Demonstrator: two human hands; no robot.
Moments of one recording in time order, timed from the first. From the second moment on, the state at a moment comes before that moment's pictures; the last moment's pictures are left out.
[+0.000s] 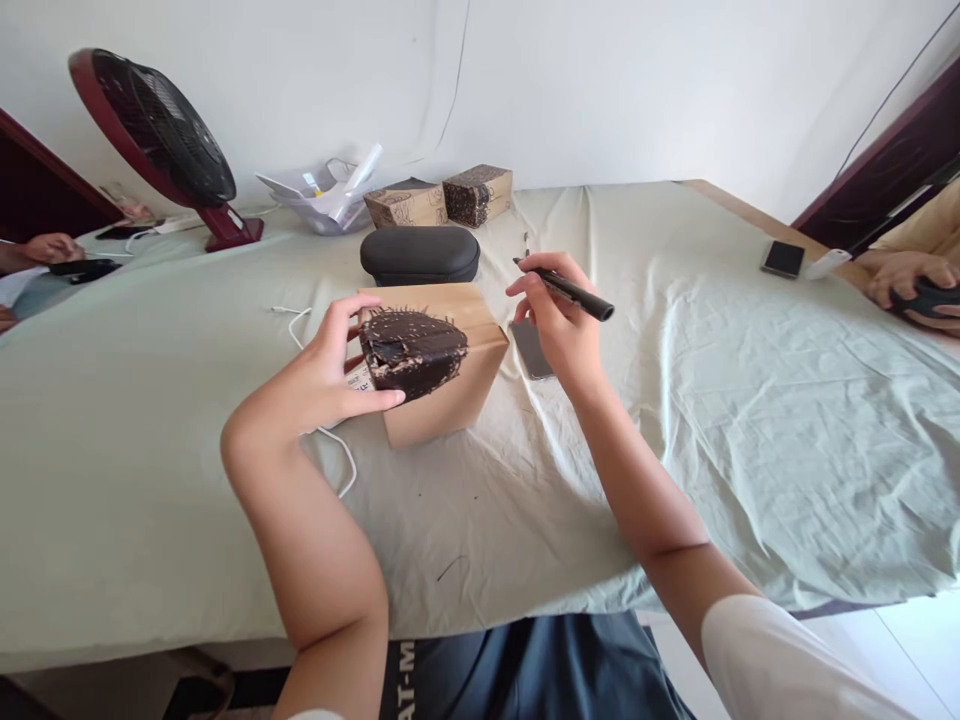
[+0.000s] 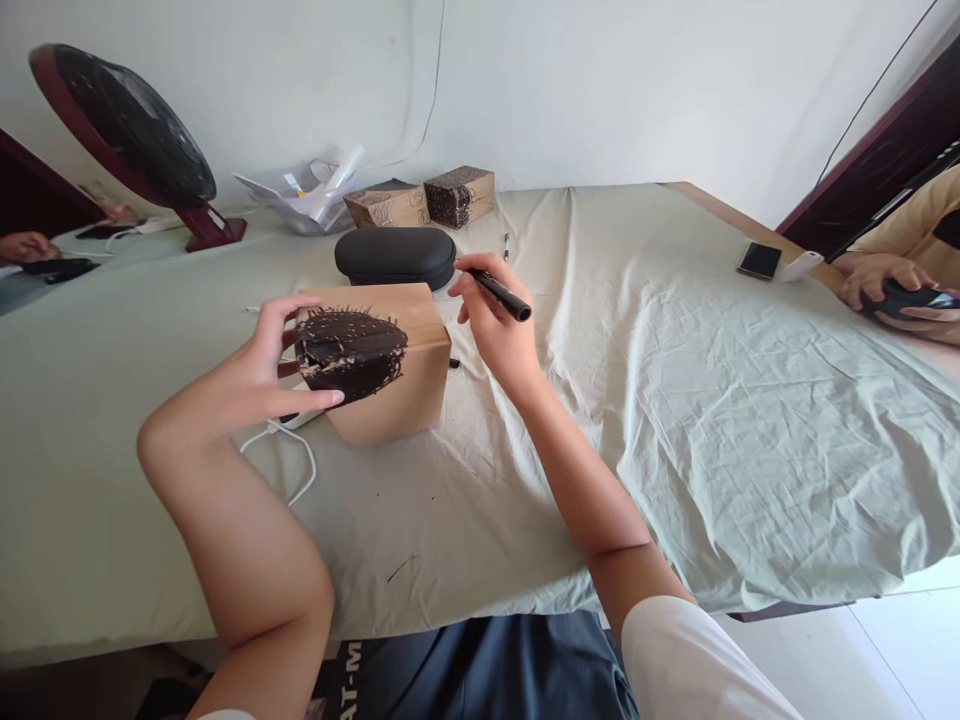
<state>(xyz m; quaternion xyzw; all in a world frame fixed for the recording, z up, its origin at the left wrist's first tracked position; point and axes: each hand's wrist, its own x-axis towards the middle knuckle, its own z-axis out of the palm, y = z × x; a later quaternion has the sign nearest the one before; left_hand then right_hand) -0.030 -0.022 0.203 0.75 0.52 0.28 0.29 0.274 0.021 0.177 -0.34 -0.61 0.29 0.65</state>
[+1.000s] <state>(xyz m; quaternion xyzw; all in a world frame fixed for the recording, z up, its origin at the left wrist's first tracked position) 0.033 -0.069 0.239 0.75 0.41 0.49 0.16 0.238 -0.038 0.188 -0.13 -0.79 0.03 0.59</state>
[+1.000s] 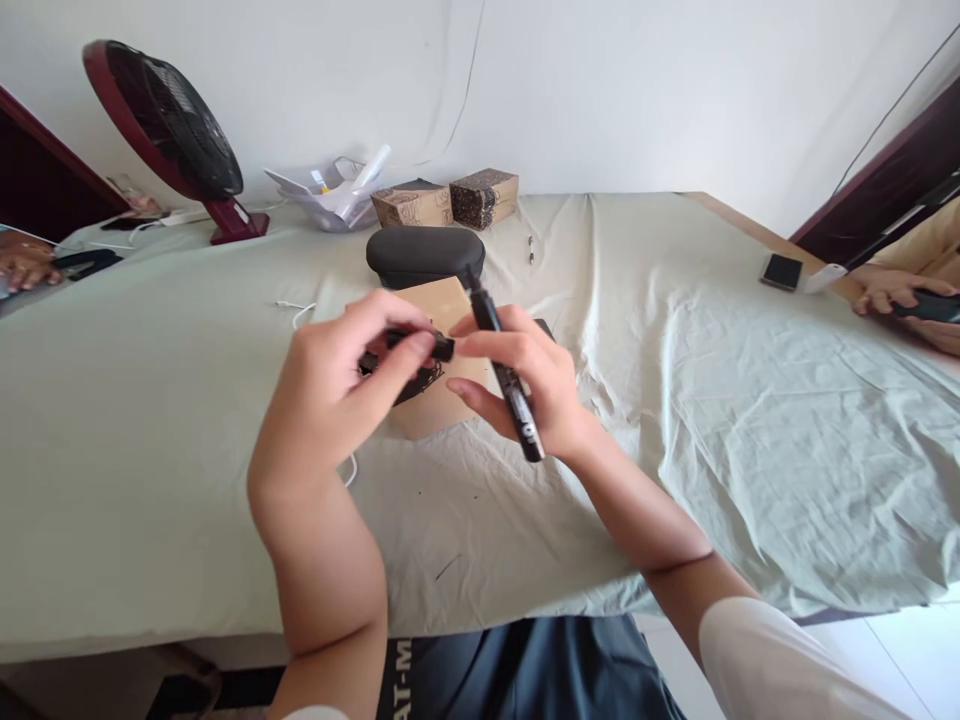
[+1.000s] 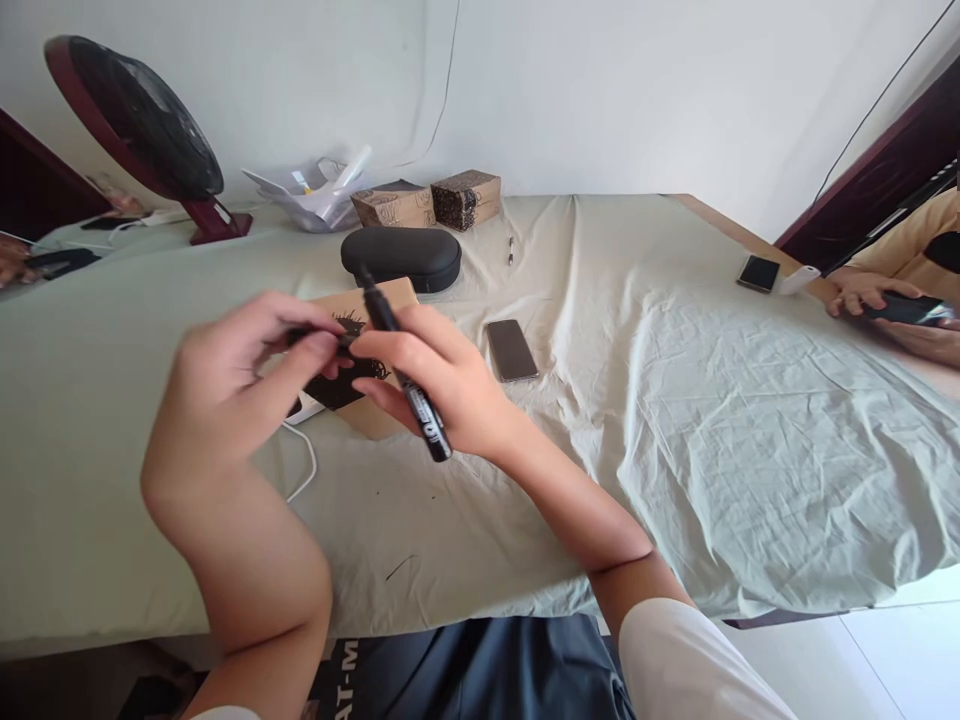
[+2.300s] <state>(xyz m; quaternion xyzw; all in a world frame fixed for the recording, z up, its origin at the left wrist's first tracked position) -0.004 -0.017 0.216 0.64 0.41 0.60 0.25 0.230 -0.010 0.195 -0.26 -0.68 0.36 0.58</state>
